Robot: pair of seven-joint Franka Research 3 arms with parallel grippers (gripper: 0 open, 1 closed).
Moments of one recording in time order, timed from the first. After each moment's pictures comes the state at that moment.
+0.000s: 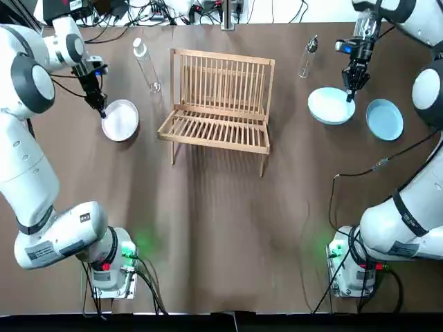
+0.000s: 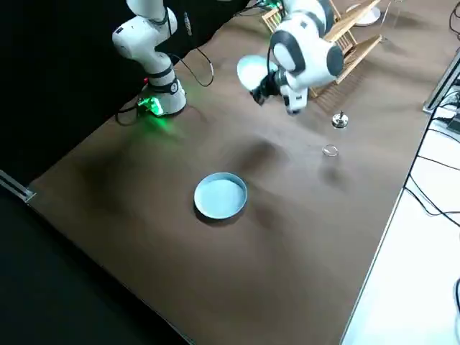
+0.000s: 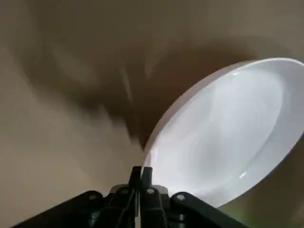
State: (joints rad) left arm 0.31 0.63 -0.07 -1.72 0.03 1.84 0.44; right arm -0.11 0.42 0.08 -1.64 0.11 1.20 -0.24
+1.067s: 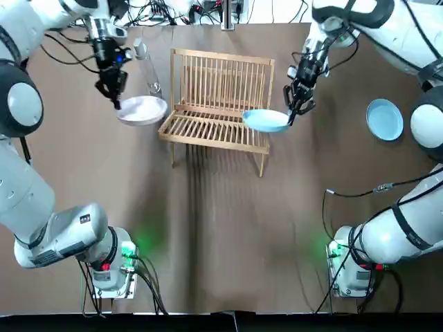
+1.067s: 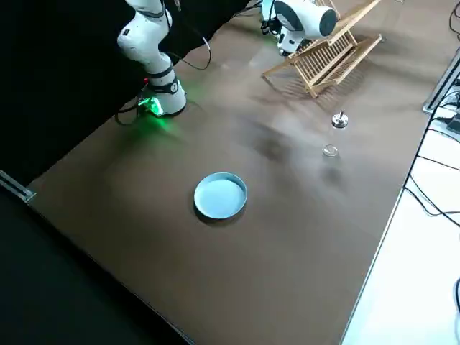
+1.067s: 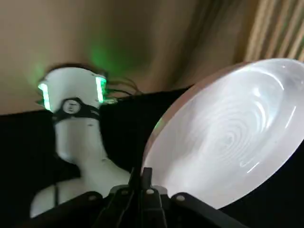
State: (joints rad) left arm 0.29 0.30 -0.37 -1.73 -0.30 0.99 -0.15; right arm 0.22 0.24 0.09 -1.95 0.75 1.27 0.50
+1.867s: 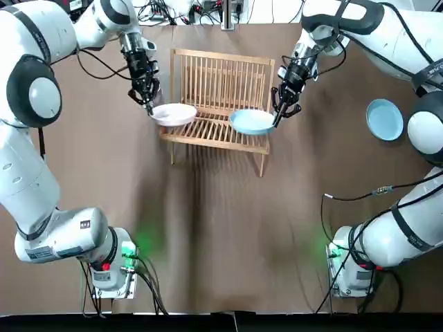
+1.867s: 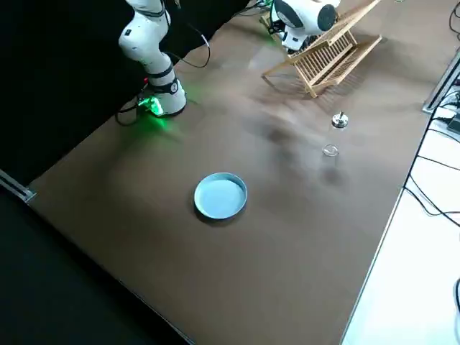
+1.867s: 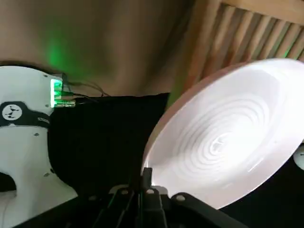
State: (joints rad) left arm 0.14 0.46 -0.37 -1.72 -0.47 1.13 -0.44; right arm 0.29 0.24 0.09 -1.98 0.82 1.46 0.51
